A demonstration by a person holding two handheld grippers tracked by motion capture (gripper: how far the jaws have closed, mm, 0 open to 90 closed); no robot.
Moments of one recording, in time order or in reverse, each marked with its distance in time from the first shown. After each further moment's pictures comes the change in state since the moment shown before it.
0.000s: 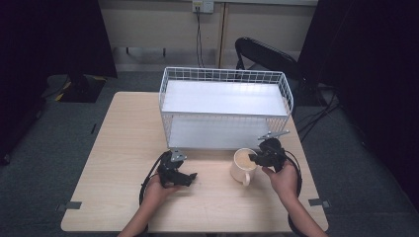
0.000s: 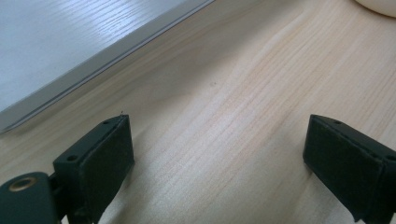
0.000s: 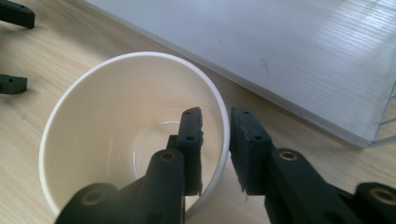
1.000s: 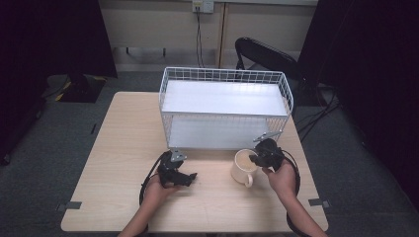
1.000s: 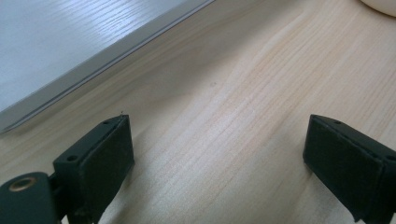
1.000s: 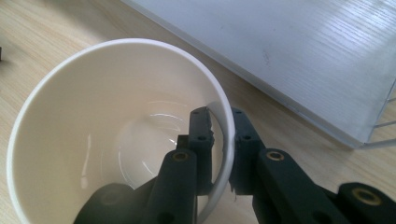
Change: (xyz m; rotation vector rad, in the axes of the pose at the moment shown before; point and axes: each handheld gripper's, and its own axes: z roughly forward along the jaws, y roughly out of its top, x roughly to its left) left arm 0.000 0.000 0.000 0.000 0.000 0.000; right arm 0.004 0.002 0.006 0.064 -0.038 -0.089
